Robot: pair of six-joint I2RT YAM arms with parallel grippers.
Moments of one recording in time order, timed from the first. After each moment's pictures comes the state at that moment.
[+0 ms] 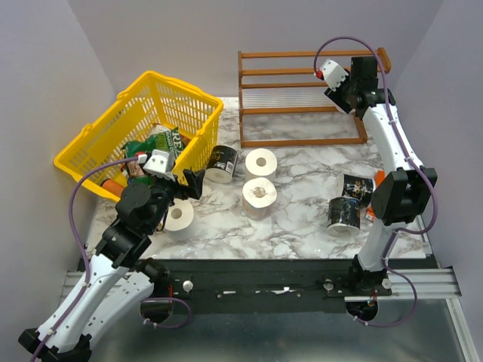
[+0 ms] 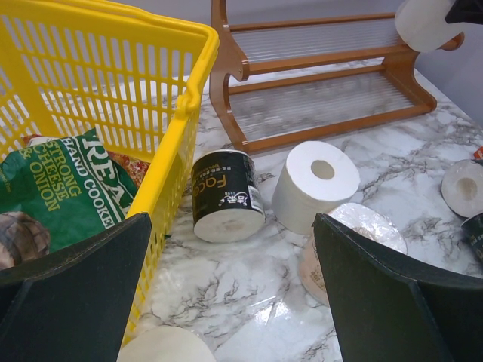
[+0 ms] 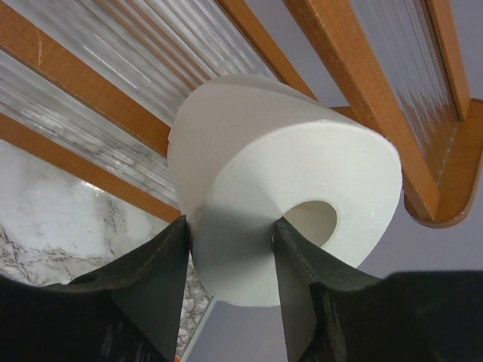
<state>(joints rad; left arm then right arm) -0.57 0.55 0.72 -0.22 -0.20 -0.14 0.10 1.89 1.92 -0.63 0.10 -0.89</state>
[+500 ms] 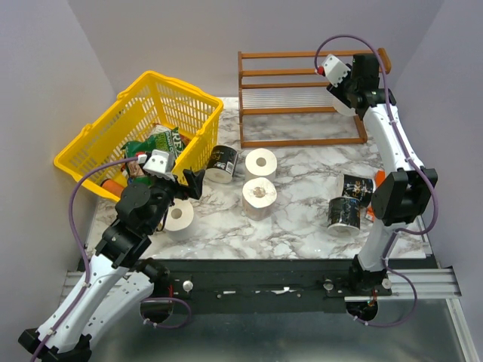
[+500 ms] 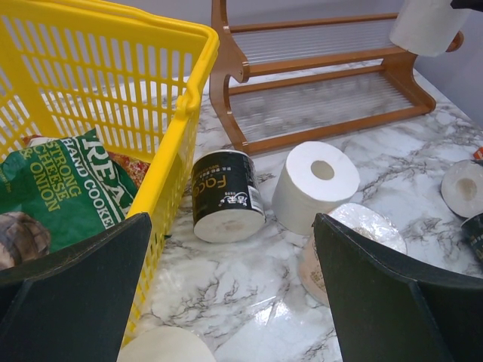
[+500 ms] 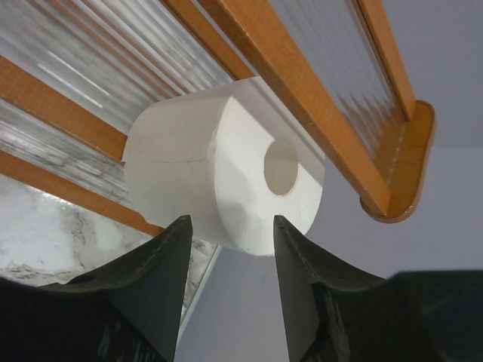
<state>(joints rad) -0.57 0.55 0.72 -0.22 -0.20 -0.14 0.10 1.89 1.92 -0.57 0.14 -0.92</state>
